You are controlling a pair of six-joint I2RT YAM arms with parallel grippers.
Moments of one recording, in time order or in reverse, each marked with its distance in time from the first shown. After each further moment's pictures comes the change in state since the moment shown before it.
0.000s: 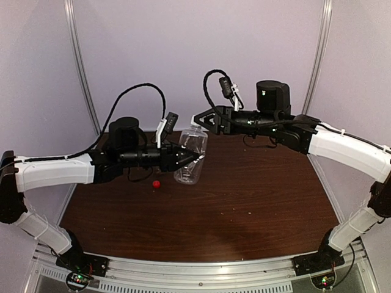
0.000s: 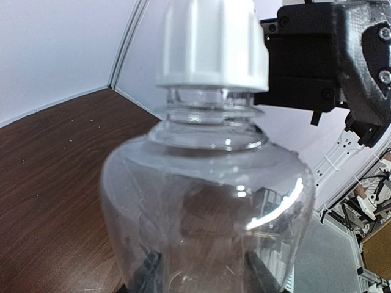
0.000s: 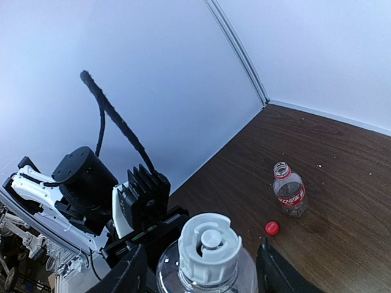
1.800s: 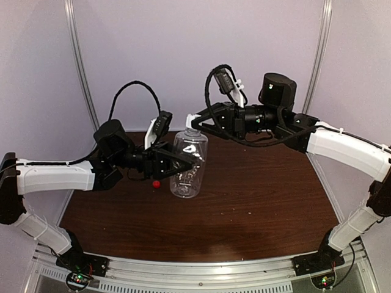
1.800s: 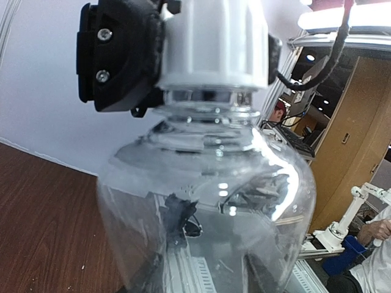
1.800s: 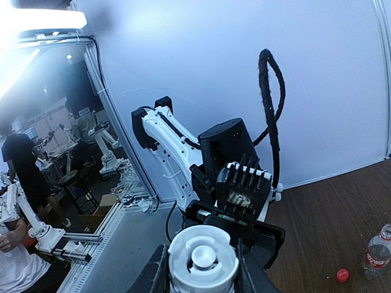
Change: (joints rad) left arm -0.013 -0.016 -0.092 0.470 0.481 -0.213; right arm -0.011 0.019 0.013 0.233 -0.599 -0.137
